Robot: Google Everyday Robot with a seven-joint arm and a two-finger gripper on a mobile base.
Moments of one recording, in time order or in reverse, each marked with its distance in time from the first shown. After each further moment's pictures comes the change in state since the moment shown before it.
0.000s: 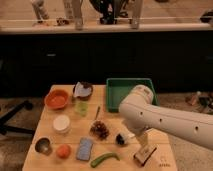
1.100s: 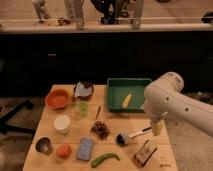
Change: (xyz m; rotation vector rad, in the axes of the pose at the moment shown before) arm 0.081 0.005 -0.027 0.082 0.010 0.320
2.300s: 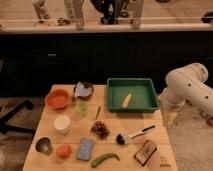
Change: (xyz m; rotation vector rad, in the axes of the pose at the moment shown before) arm 0.092 -0.021 -0.005 0.022 -0.049 0.343
